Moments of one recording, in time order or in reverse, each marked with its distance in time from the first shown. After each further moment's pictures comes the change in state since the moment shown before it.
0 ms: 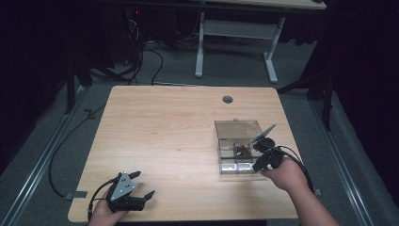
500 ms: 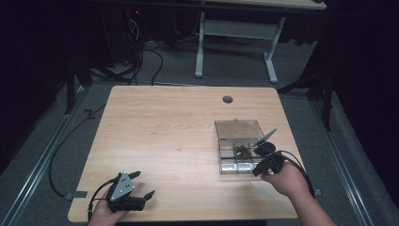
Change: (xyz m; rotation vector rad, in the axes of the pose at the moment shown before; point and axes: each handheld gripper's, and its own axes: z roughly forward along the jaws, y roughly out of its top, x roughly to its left) left arm 0.000 0.000 0.000 -0.002 0.000 -0.002; right arm 0.005 -0.011 0.004 -0.002 0.017 0.005
